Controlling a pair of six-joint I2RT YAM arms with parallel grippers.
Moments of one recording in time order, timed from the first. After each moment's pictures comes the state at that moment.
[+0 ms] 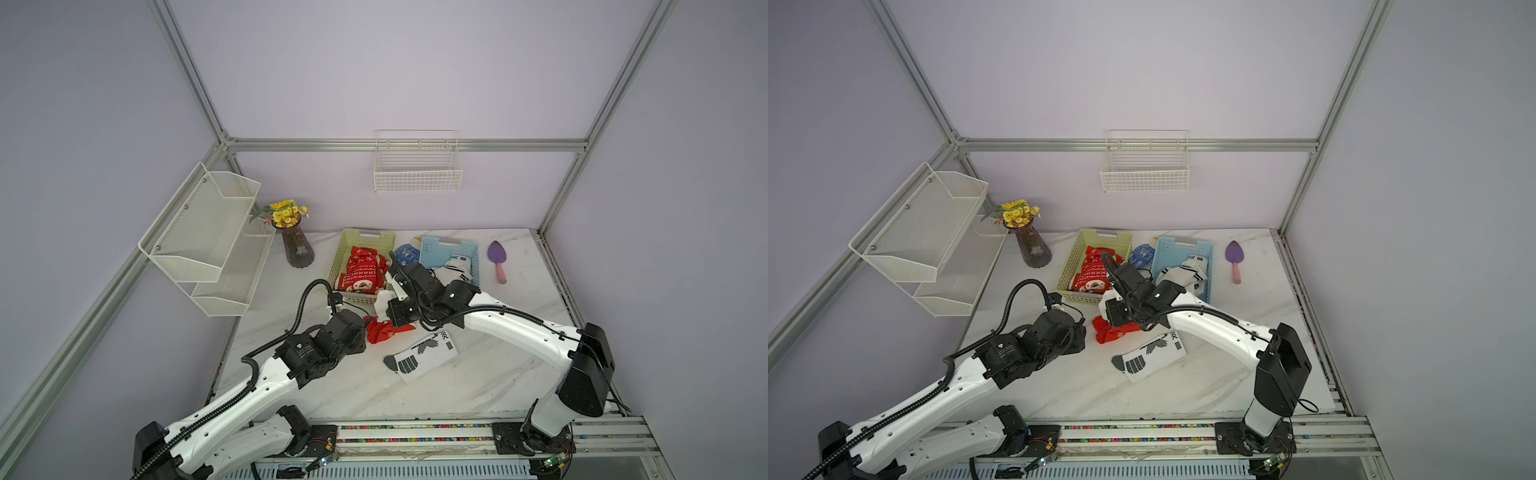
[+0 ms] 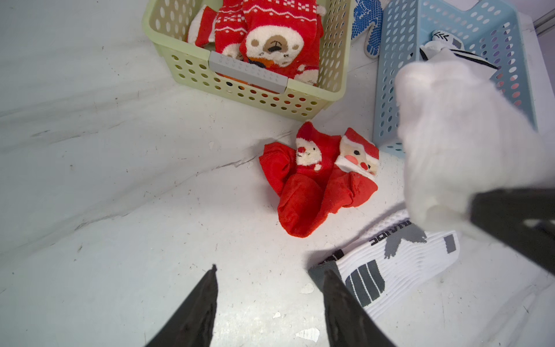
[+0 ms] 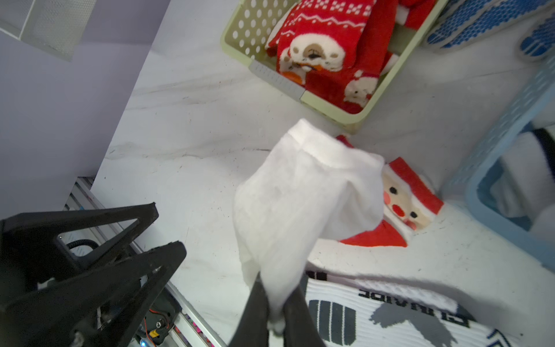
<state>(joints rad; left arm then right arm) -0.77 0.96 0.82 -0.77 -0.38 -0.80 0.87 1.65 1.46 -0.67 -0.04 0.50</state>
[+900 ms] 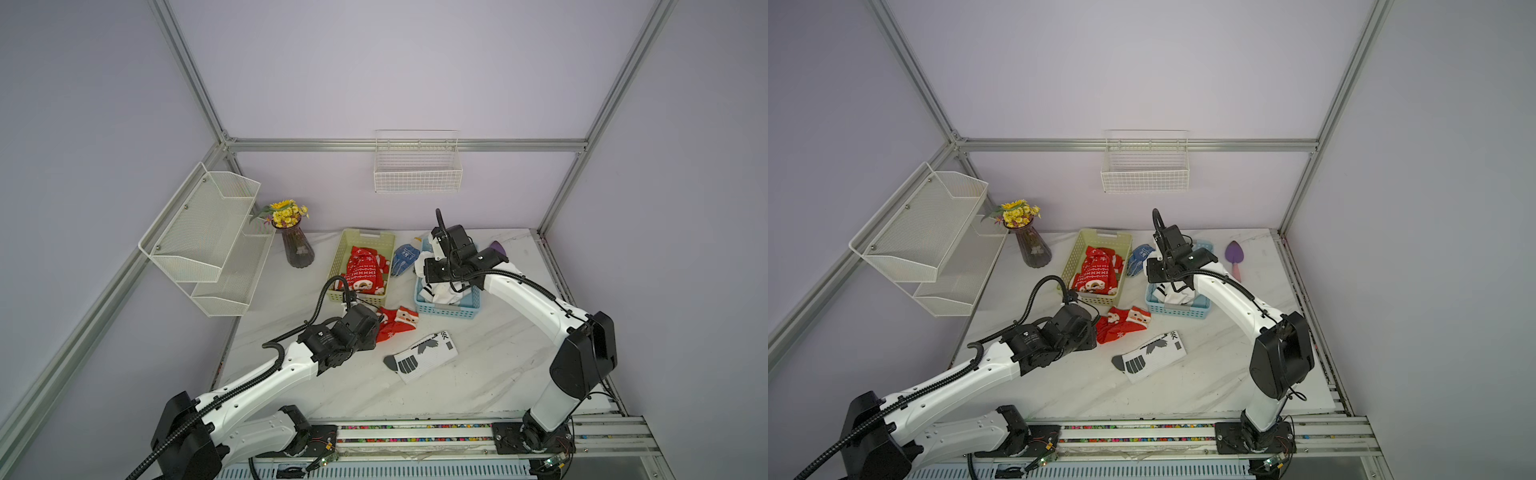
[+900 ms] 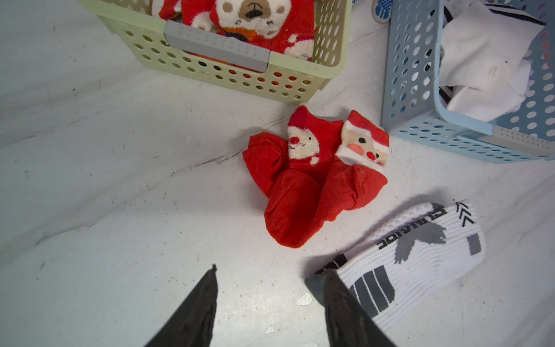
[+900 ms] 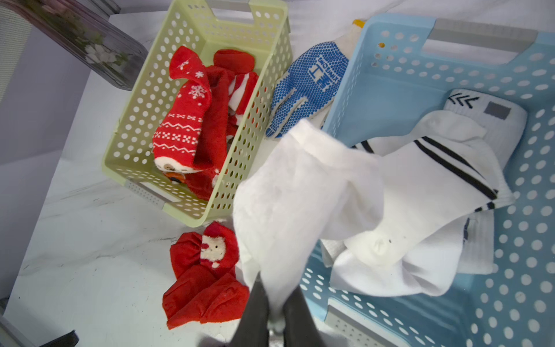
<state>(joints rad) -0.77 1.12 0.84 -0.70 -0.35 -0.78 0.53 1.73 1.57 -0.68 -0.03 0.38</state>
